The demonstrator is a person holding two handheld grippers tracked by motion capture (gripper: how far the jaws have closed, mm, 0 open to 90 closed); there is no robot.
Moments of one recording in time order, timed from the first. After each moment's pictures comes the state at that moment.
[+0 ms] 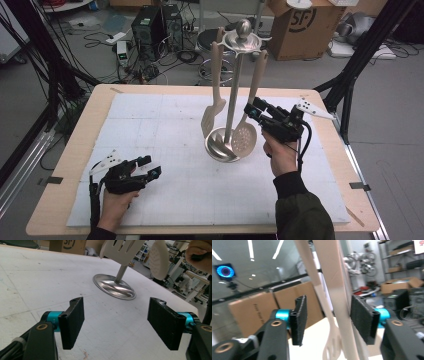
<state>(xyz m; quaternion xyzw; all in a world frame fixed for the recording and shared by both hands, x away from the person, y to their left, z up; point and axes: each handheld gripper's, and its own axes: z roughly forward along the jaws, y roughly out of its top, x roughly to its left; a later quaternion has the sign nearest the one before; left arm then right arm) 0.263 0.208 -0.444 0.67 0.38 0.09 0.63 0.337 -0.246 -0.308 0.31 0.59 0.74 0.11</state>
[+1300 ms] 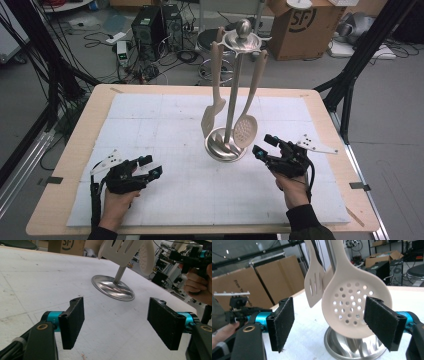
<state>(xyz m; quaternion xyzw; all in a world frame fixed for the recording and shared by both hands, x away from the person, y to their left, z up) 0.264 0.206 -0.445 0.67 0.38 0.09 0.63 0.290 -0.279 -0.383 0.36 0.65 0.66 0.12</state>
